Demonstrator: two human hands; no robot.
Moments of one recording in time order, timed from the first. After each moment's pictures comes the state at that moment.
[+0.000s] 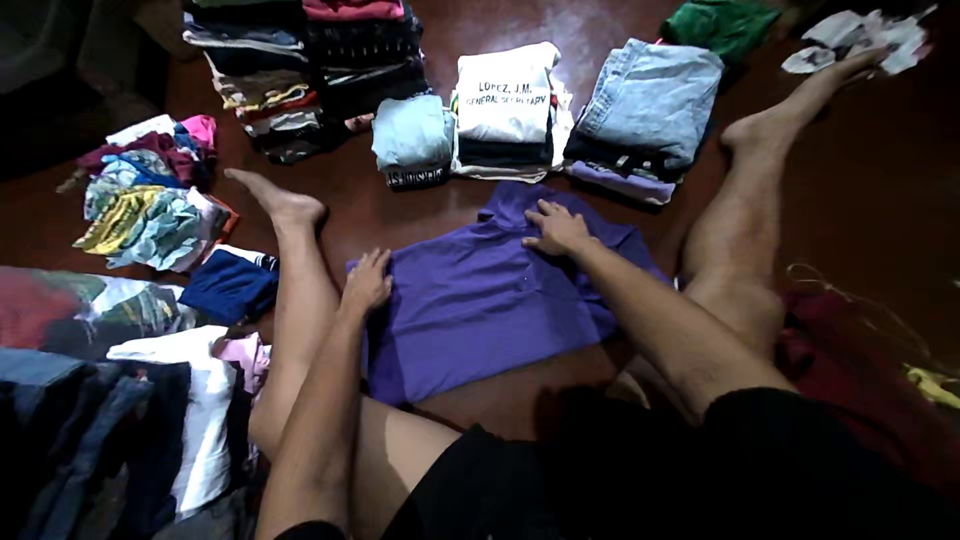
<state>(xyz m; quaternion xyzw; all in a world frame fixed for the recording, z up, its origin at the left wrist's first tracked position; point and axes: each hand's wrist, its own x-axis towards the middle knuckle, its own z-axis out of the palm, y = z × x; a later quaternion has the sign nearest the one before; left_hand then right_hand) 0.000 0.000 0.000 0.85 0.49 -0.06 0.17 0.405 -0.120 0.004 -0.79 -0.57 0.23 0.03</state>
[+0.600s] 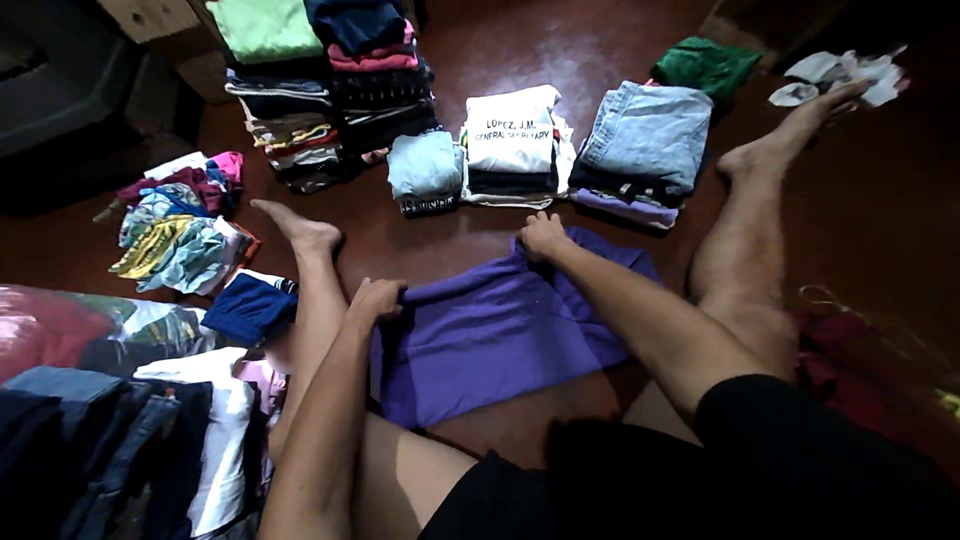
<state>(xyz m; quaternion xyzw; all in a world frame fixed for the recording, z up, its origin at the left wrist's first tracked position) 0.018 0.022 0.045 0.87 0.40 -0.26 0.14 0.381 -0.065 0.020 -0.74 -0.64 0.16 -0.10</state>
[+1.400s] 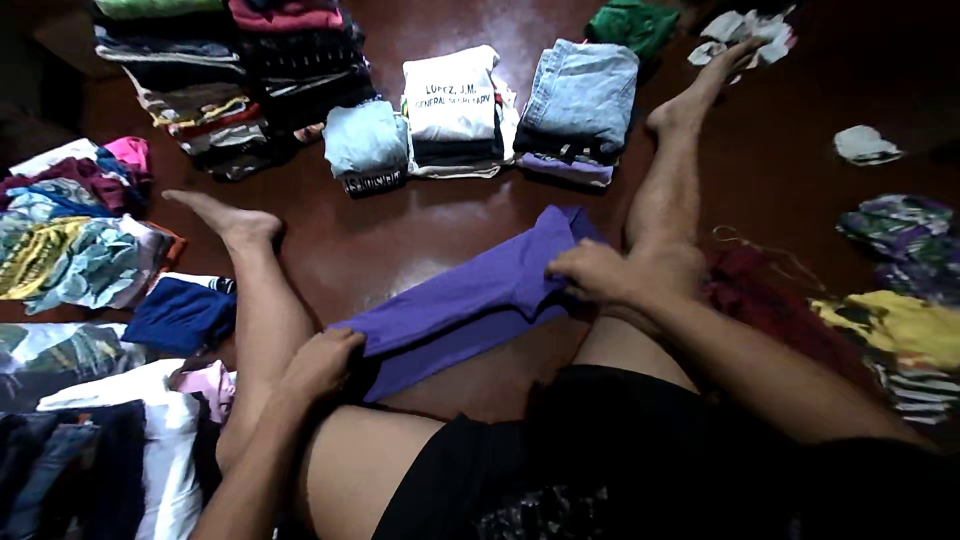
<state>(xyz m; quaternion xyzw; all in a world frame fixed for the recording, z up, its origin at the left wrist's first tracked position) -0.058 -0.092 0.067 0.93 0.28 -0.19 0.16 0.410 -0.293 0.071 -0.64 -0.76 0.15 0.02</state>
